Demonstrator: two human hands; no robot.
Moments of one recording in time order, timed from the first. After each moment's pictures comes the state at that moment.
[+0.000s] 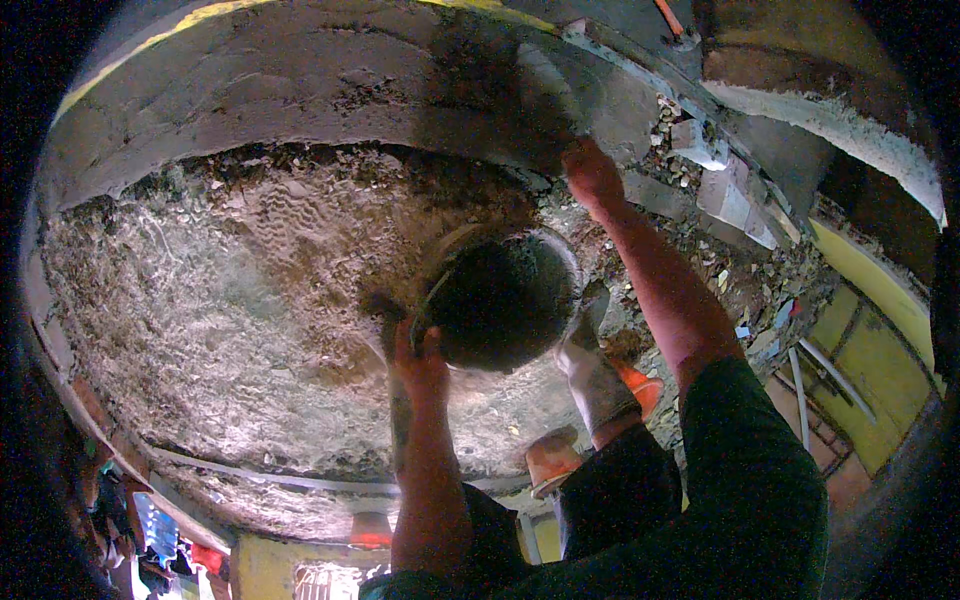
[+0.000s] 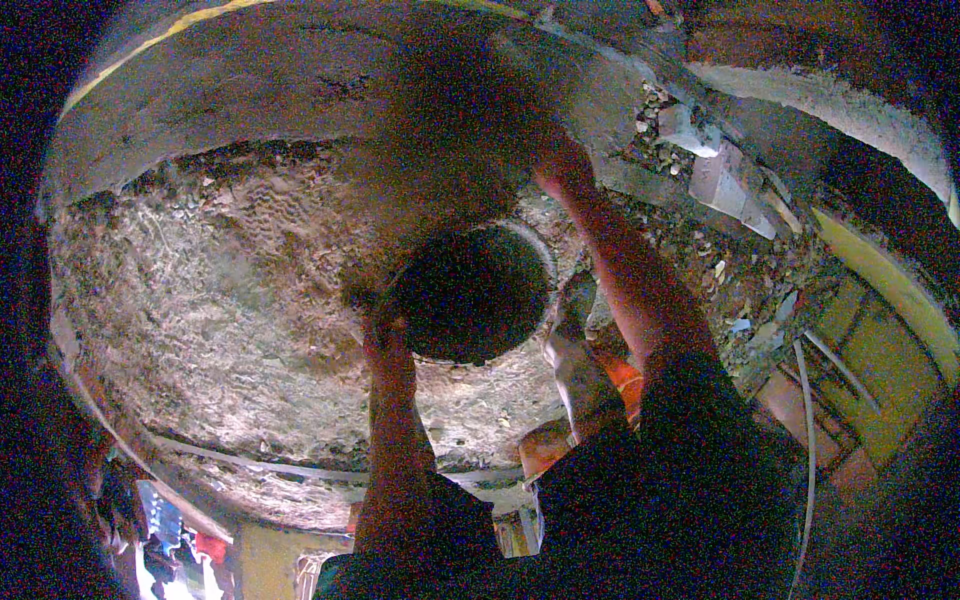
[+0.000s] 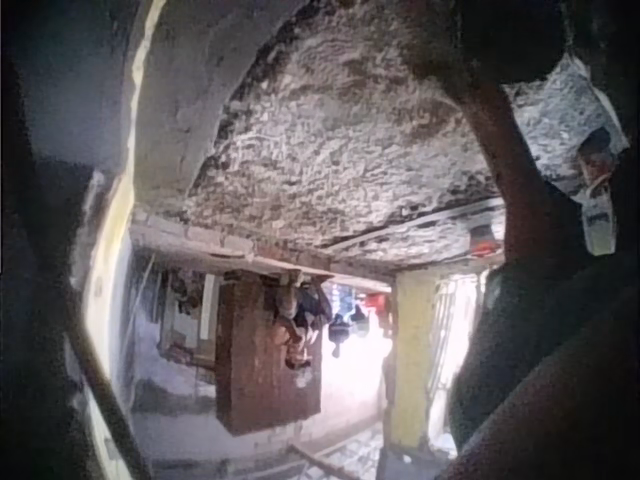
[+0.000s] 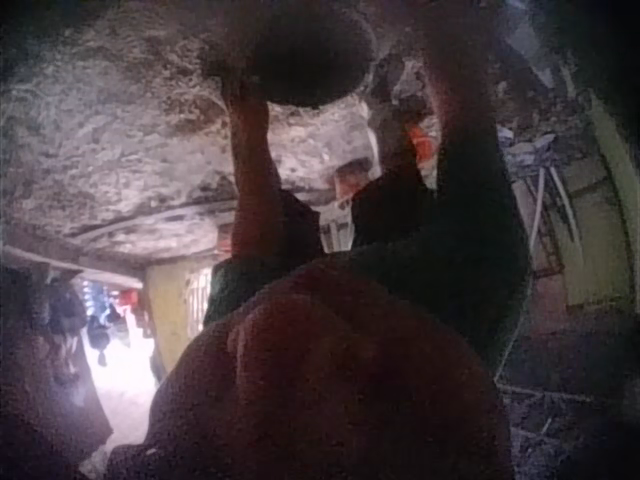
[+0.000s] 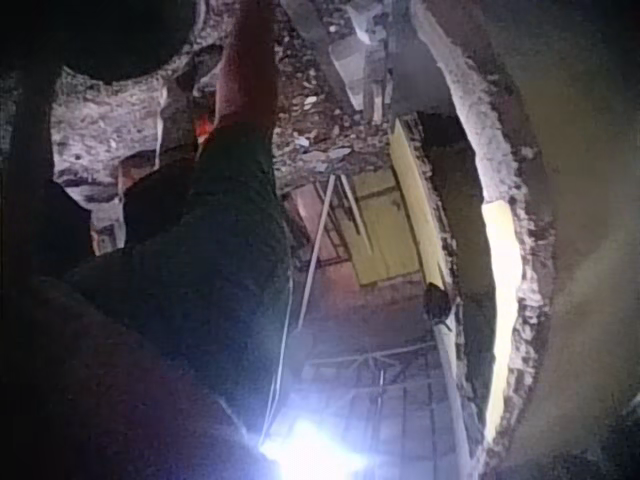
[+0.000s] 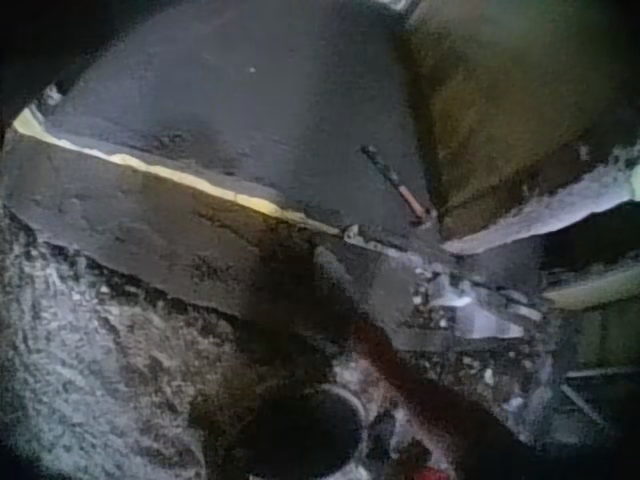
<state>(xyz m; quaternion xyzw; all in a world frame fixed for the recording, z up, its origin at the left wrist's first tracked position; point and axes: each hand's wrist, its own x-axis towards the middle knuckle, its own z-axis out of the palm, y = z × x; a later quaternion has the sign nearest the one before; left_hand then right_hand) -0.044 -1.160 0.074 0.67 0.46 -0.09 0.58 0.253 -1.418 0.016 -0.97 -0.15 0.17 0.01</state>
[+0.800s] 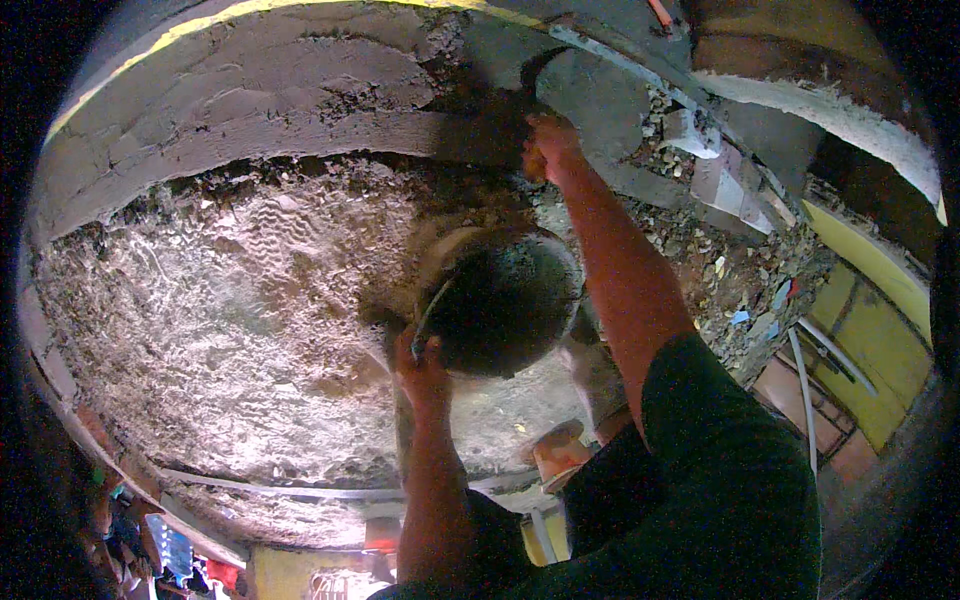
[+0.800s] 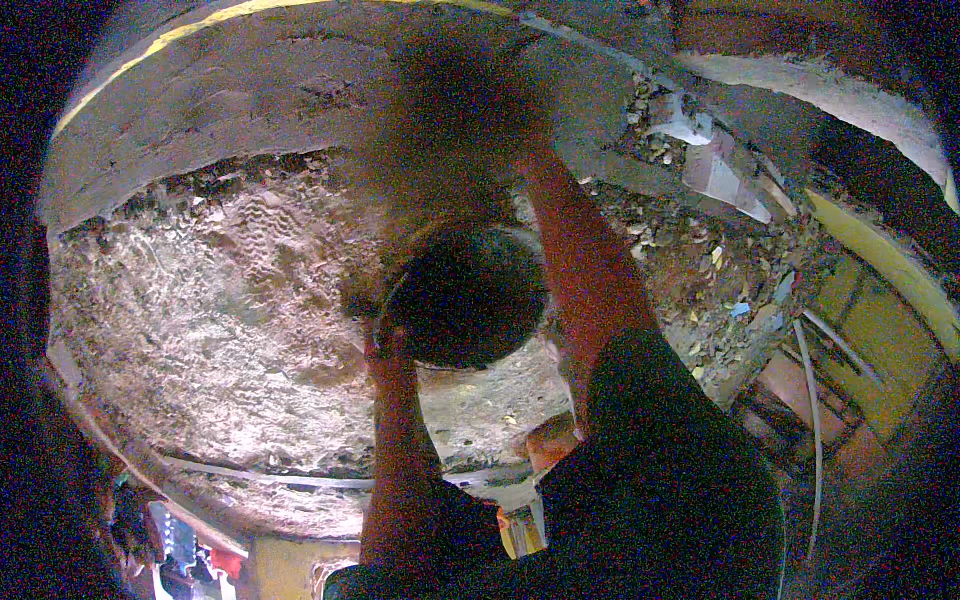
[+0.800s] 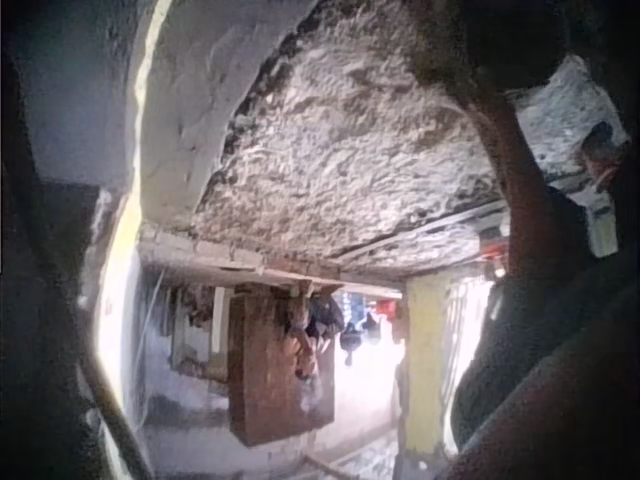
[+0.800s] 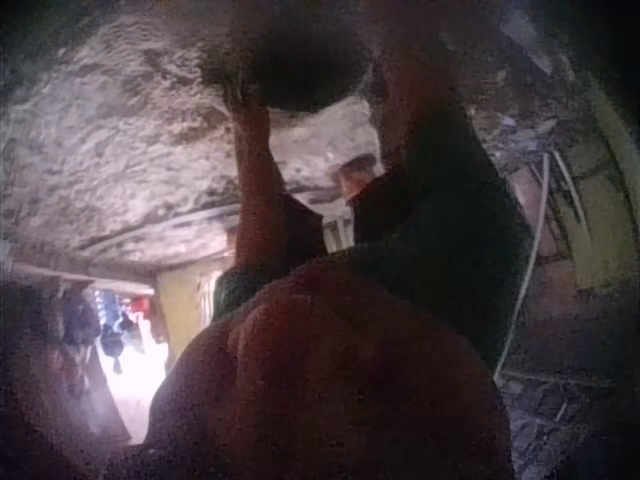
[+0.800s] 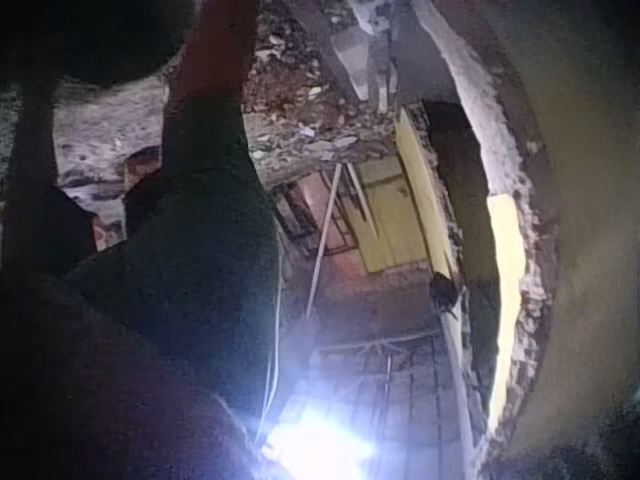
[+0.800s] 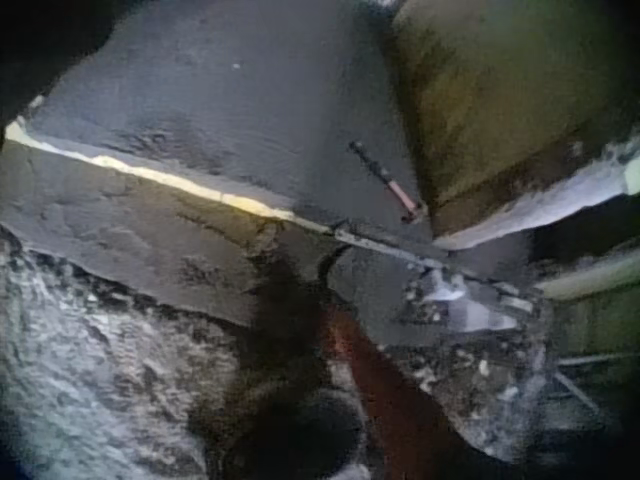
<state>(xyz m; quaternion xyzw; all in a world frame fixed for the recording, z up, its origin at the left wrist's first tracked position) -0.054 -1.152 0.060 0.61 0.45 -0.09 0.65 0.271 -1.416 -0.112 -0.62 0.35 0.26 0.65</state>
